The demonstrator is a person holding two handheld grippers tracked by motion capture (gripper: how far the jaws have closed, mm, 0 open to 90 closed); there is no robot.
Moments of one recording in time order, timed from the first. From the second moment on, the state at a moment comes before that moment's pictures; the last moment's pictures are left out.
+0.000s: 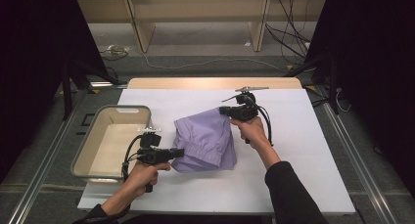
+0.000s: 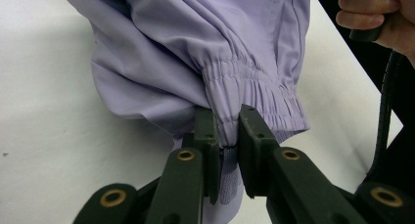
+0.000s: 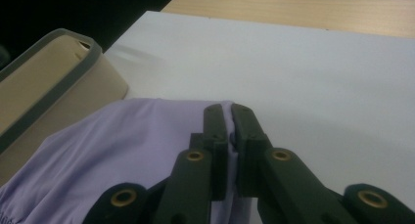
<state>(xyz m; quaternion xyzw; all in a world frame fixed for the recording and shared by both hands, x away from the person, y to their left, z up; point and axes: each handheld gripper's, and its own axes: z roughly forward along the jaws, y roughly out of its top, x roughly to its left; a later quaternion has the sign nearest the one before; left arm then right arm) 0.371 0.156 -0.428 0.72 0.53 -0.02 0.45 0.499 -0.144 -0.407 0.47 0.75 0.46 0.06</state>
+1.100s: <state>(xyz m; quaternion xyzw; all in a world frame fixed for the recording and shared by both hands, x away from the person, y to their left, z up) 0.359 0.180 -0.407 0.72 0.52 -0.01 0.46 0.487 -0.127 -0.385 0.45 0.74 0.49 0.06</state>
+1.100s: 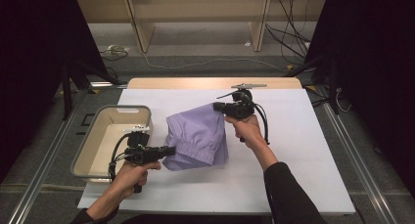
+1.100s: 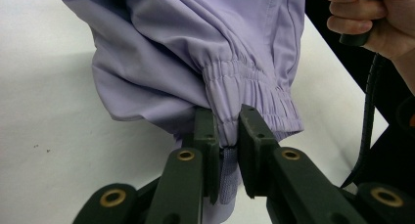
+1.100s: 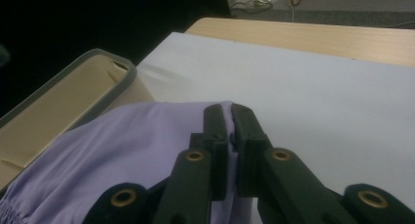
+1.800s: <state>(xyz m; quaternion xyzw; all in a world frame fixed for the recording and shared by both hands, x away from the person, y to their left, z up) 0.351 0.198 -0.396 0.71 0.52 -0.01 0.47 0.484 -0.104 -0.372 0.43 0.74 0.51 0.05</state>
